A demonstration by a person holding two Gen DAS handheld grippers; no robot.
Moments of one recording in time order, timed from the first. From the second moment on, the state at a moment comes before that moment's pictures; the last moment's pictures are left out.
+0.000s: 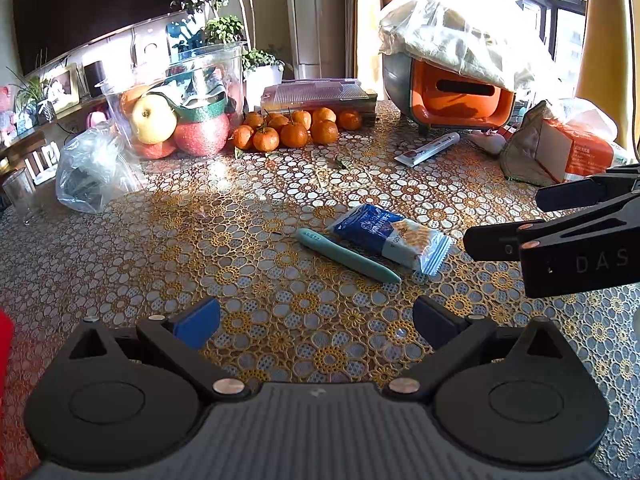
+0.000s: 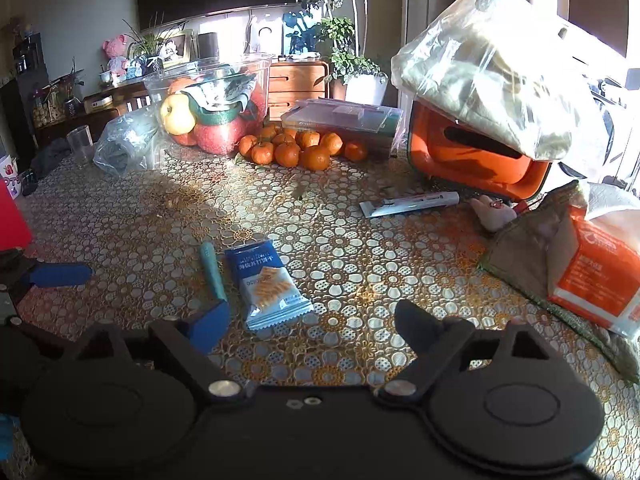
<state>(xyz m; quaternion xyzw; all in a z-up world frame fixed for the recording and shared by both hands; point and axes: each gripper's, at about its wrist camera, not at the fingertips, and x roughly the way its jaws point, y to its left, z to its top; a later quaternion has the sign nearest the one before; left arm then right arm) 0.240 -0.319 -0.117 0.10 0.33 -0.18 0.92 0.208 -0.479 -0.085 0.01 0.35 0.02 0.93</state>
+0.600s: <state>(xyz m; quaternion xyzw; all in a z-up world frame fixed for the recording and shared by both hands) 0.280 -0.348 -0.140 0.12 0.34 -0.18 0.92 0.262 -0.478 -0.112 0.00 0.39 0.06 0.92</state>
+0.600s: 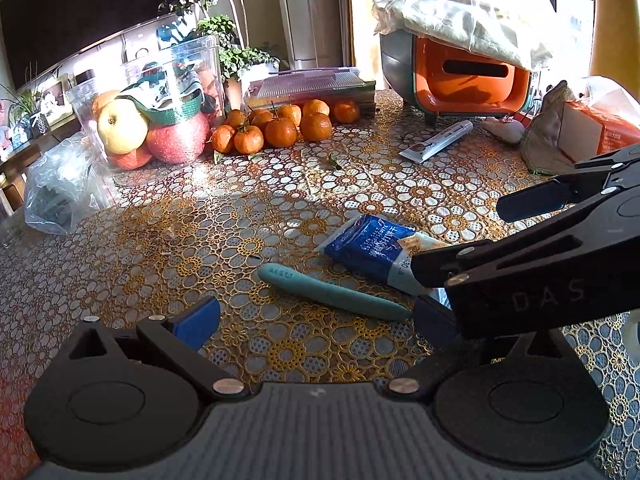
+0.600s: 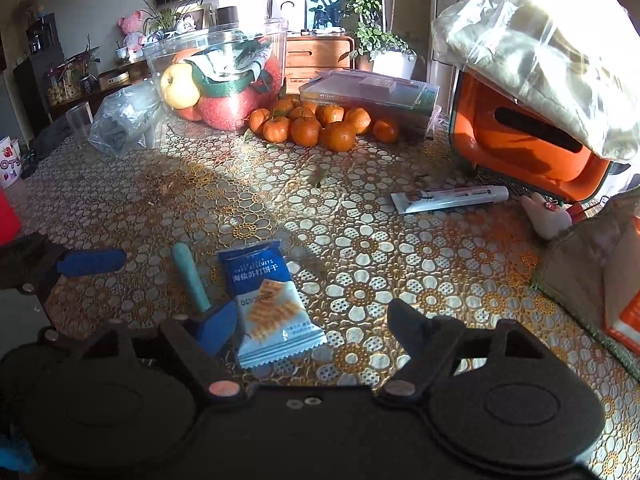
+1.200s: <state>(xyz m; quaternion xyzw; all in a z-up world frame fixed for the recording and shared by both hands) 0.292 -0.330 -0.143 0.15 0.32 -0.18 0.92 0.276 -0.472 -0.123 0.00 0.40 0.06 0.92</state>
